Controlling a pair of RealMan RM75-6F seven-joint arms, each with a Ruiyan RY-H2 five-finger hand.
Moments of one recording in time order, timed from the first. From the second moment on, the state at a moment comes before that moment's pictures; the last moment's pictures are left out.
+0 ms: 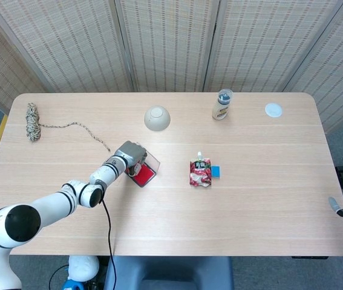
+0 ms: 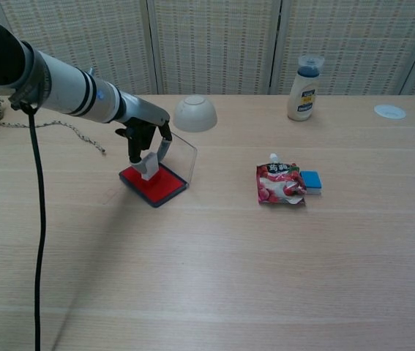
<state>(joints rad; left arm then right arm) -1.43 -1.59 0.13 -1.03 0.55 0.33 0.29 0.05 -1.03 0.12 -1.56 -1.44 1.51 0.15</state>
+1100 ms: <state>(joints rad) -1.37 -1.33 0.15 -1.50 0.54 0.68 0.32 0.04 -1.04 0.11 -1.57 -1.47 1.53 0.12</state>
